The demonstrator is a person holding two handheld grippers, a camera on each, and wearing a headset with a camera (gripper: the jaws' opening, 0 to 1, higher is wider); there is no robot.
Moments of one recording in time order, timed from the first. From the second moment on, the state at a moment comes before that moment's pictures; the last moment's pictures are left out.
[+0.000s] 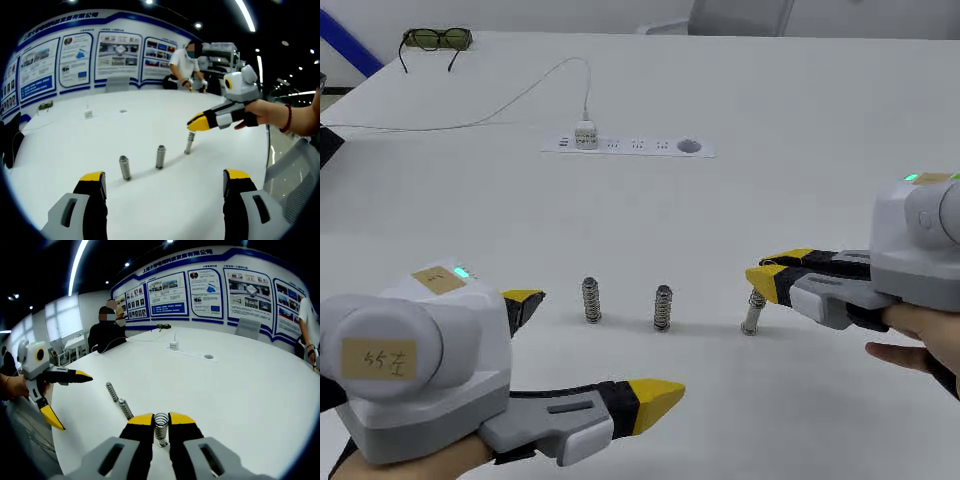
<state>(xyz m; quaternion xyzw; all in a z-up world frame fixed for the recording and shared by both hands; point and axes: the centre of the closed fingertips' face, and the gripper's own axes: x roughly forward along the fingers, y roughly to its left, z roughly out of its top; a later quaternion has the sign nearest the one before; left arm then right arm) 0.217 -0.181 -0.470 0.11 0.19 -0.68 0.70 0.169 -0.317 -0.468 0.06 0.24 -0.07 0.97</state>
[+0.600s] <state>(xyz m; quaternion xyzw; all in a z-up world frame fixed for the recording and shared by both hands) 0.216 -0.181 -0.470 0.11 0.19 -0.68 0.70 0.169 -0.314 -0.485 0.05 0.26 -0.06 0.96</state>
